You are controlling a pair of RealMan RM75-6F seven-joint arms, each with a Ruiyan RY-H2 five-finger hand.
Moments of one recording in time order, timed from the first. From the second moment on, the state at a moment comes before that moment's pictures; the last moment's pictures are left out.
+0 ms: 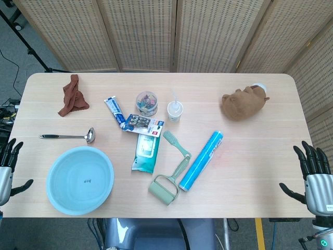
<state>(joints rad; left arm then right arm) -0.06 -1.14 -0.05 -1.64 1.49 1.54 0.13 0.03 -1.12 0.09 -1.66 -1.60 1.65 0.00</state>
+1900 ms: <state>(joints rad) -0.63 -1.63 -0.14 -0.49 1.23 0.54 -0.20 0.06 -1.15 0.12 -1.61 -1.46 1.53 0.02</state>
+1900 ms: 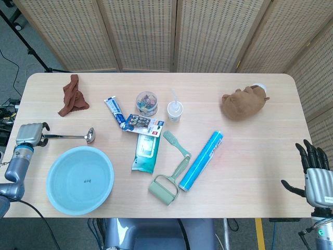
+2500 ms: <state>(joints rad) -0.65 -1.77 -0.11 -0.27 1.31 0.54 -0.35 0.07 -1.16 0.13 -1.60 -1.44 1.51 0.02</state>
